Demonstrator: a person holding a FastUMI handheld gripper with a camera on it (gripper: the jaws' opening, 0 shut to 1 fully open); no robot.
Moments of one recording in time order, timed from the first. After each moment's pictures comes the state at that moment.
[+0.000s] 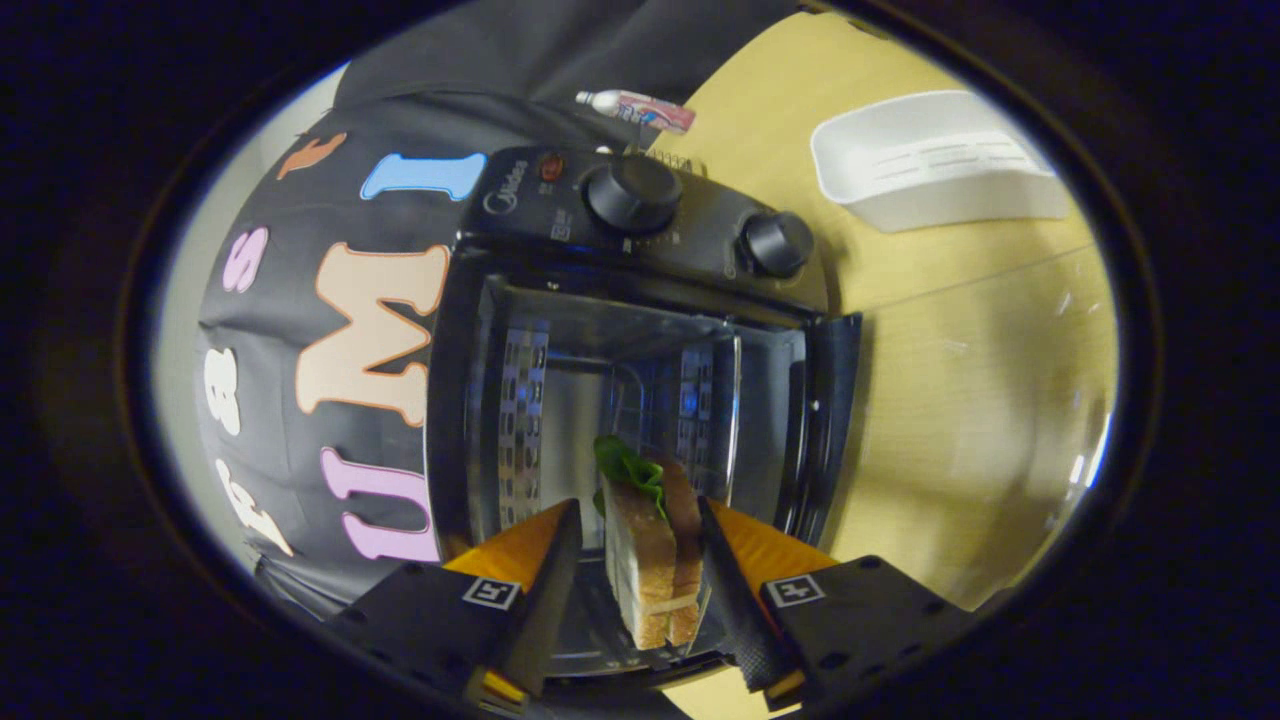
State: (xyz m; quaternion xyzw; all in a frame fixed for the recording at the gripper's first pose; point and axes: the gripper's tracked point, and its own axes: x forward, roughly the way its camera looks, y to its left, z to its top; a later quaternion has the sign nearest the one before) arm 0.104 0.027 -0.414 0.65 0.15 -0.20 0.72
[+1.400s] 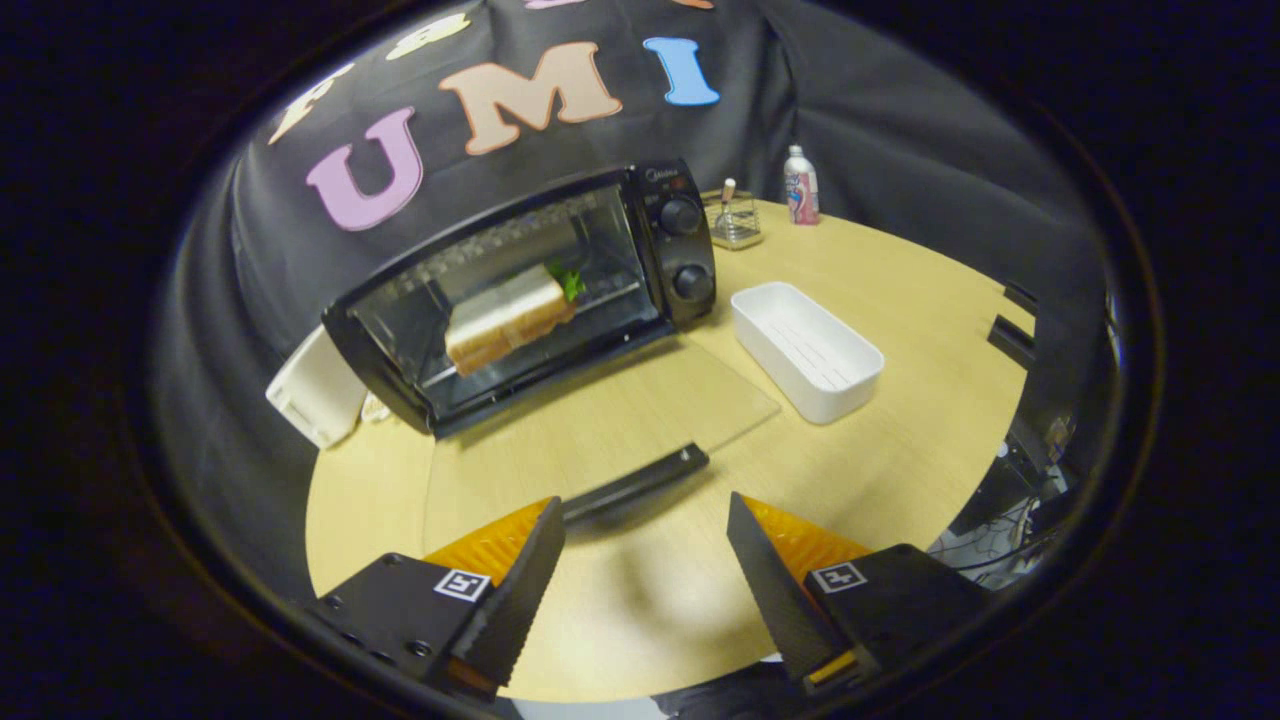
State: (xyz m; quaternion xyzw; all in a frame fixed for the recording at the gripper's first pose) arm -0.137 0.011 -0.447 0.15 0.37 -0.13 0.91
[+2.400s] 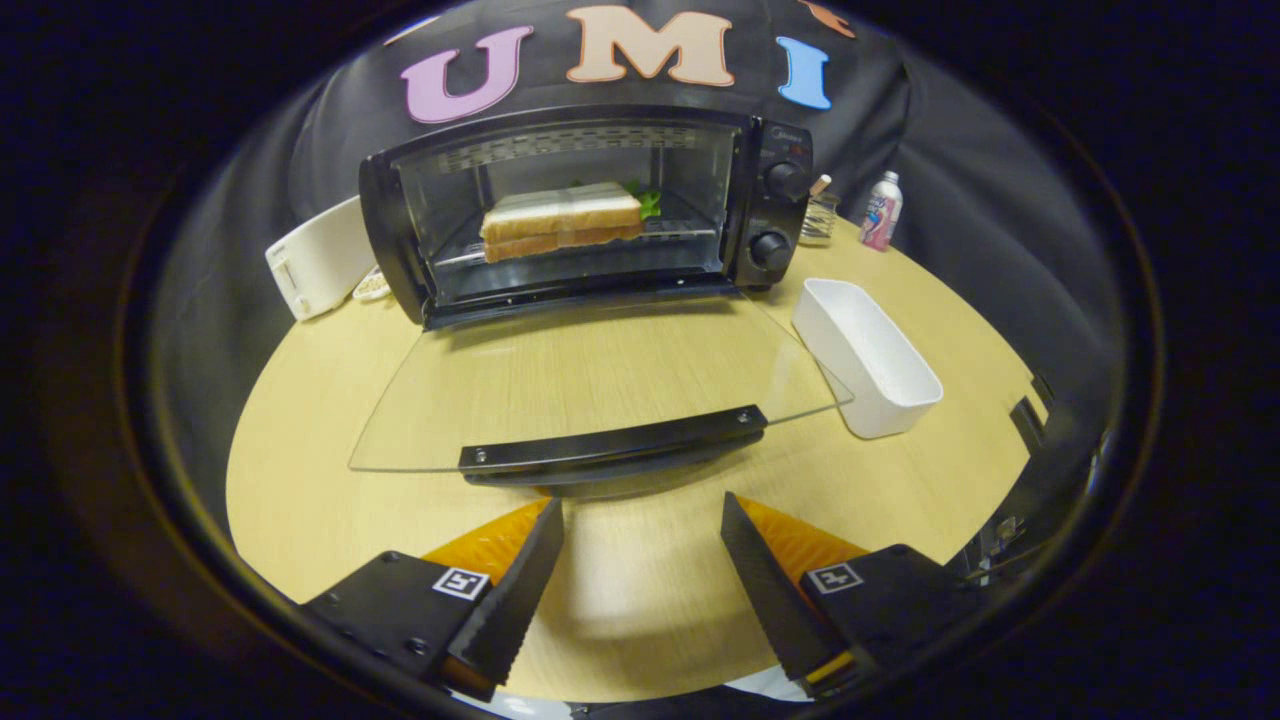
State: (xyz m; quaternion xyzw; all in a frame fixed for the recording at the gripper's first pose) arm -0.123 0.030 -0.475 0.02 0.40 -0.07 0.91
